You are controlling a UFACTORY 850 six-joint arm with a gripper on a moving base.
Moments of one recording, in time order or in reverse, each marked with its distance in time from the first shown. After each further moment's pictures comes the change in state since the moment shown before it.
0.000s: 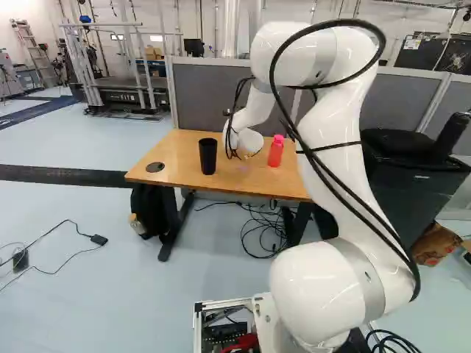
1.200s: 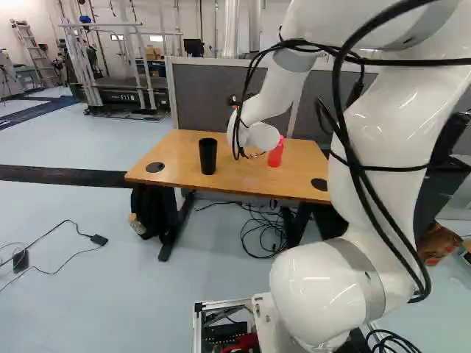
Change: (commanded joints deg) arm 0.8 22.7 19.9 0.0 0.0 0.0
